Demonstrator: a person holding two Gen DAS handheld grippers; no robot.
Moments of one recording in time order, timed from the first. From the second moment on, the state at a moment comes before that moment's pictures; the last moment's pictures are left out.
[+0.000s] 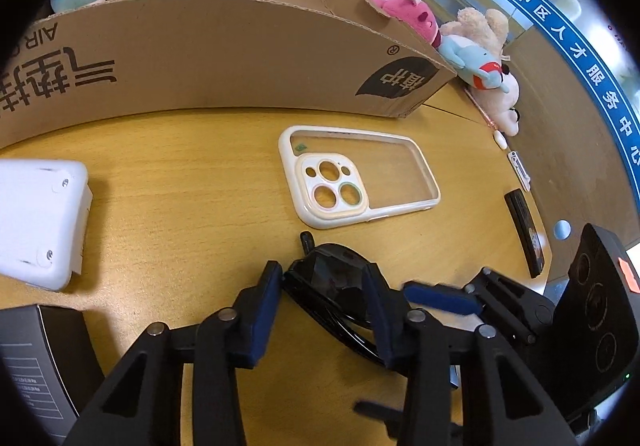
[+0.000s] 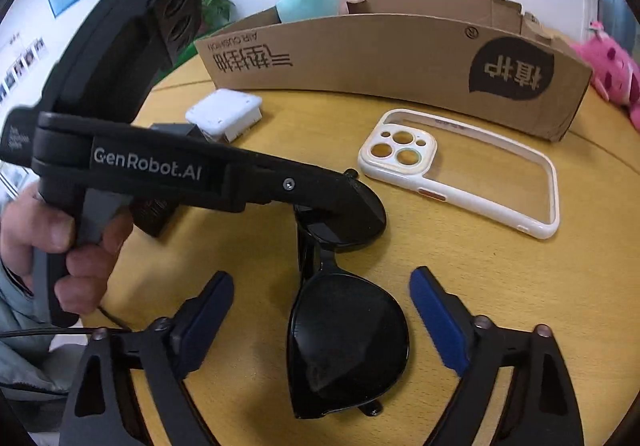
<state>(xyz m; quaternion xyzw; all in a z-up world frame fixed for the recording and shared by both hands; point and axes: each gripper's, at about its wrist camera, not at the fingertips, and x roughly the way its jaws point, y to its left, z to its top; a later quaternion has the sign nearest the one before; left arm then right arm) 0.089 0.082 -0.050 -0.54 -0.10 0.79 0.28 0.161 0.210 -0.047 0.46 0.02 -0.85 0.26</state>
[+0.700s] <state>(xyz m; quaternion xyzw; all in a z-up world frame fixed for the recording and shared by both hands) 0.074 0.075 -0.003 -0.47 -0.10 0.83 0.29 0.136 0.221 -0.019 0.45 -0.12 -0.85 0.26</state>
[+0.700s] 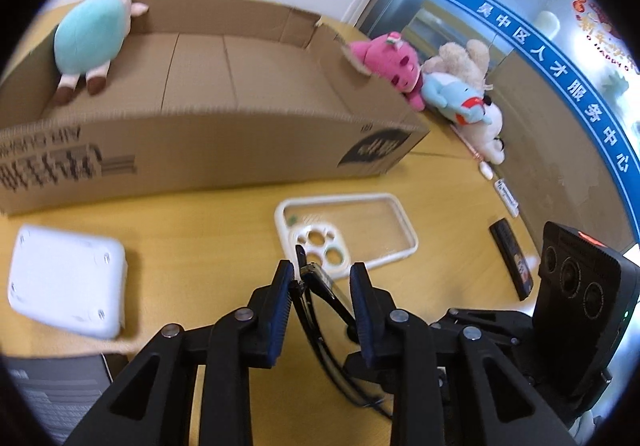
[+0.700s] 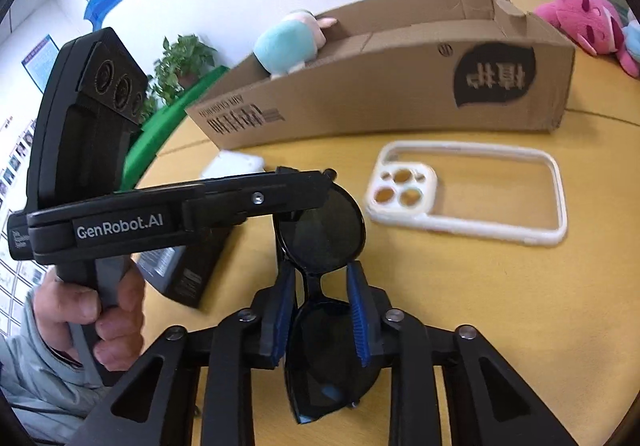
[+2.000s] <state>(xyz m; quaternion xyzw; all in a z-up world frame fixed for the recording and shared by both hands) -0.112 0.058 0.165 -0.34 -0.08 0.88 0.32 -0.073 0.200 0.146 0.34 -0.11 -0.88 0.31</state>
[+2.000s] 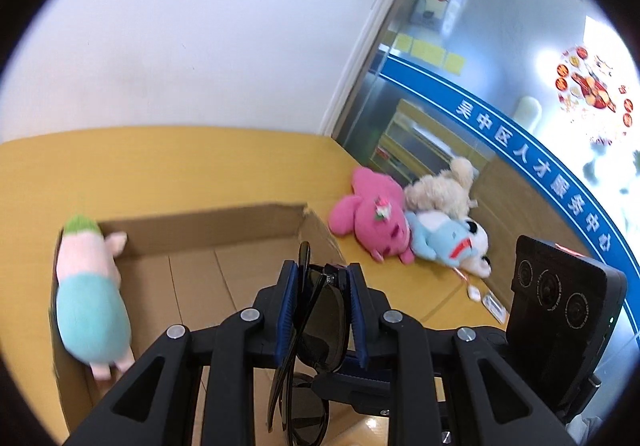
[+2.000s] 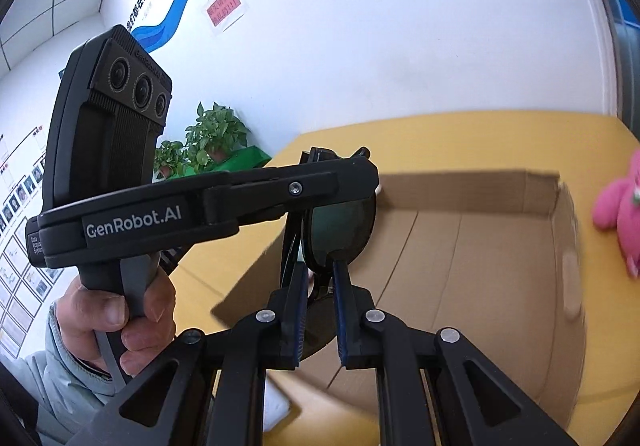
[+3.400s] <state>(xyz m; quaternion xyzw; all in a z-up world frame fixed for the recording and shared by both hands) -0.272 0.020 0.052 -0.50 -0.15 0.83 0.19 -0.293 0.201 -0.027 0.54 -0.18 -0.79 0.22</state>
